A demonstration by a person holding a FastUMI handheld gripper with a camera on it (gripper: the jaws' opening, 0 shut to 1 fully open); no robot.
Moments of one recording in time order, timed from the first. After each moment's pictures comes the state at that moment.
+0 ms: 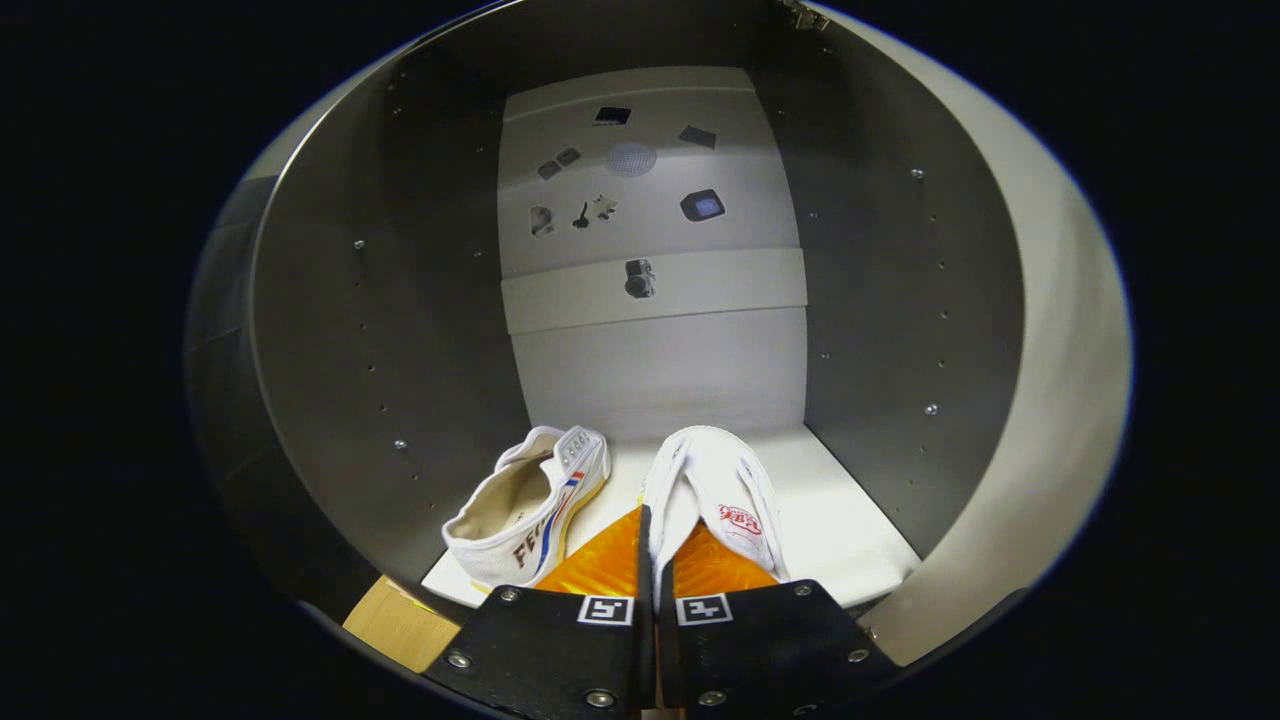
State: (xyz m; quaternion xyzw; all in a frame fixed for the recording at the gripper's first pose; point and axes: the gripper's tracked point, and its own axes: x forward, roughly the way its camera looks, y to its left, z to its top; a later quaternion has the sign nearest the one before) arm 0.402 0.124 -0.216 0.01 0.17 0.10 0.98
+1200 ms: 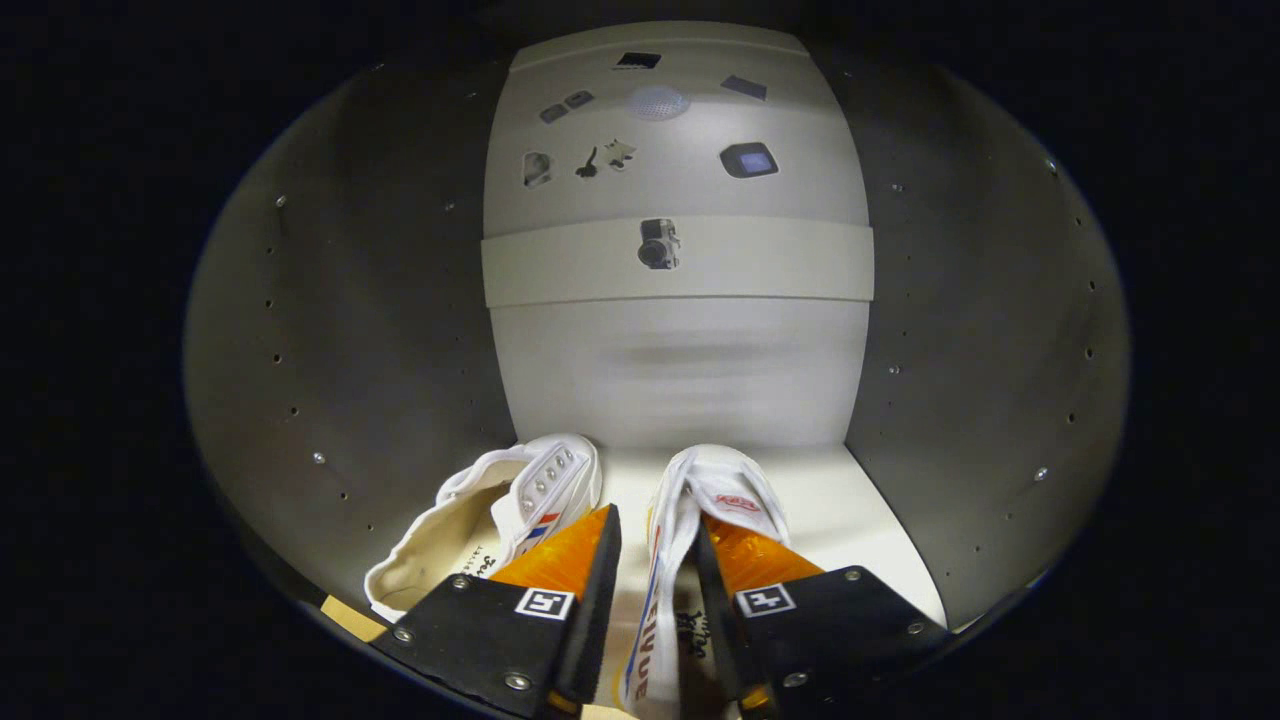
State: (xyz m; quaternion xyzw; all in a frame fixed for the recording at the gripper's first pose) arm 0.462 0.147 -0.233 -0.04 0.19 0.13 0.97
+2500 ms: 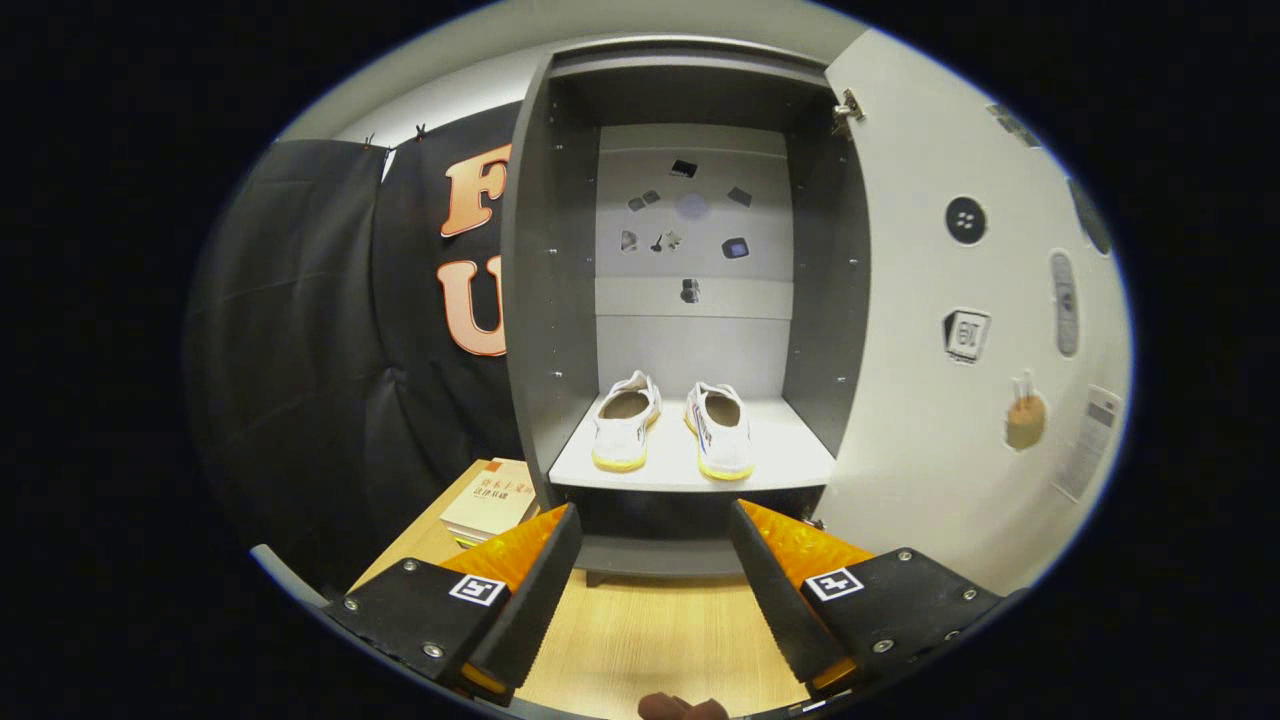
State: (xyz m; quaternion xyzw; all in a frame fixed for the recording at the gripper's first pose) arm 0.154 0.130 -0.165 -0.05 0.17 0.09 0.98
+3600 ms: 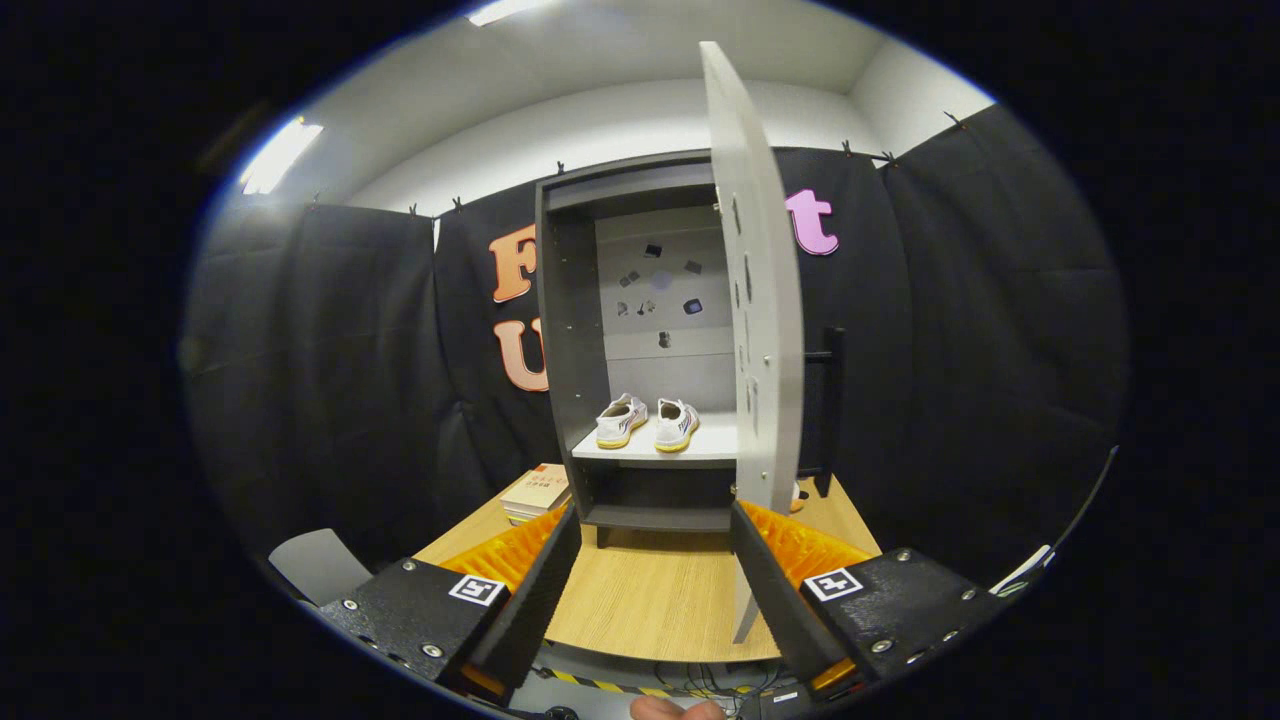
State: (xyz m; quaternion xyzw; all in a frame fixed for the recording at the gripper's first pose) arm -0.050 -0.052 -0.080 0.01 0.12 0.17 0.98
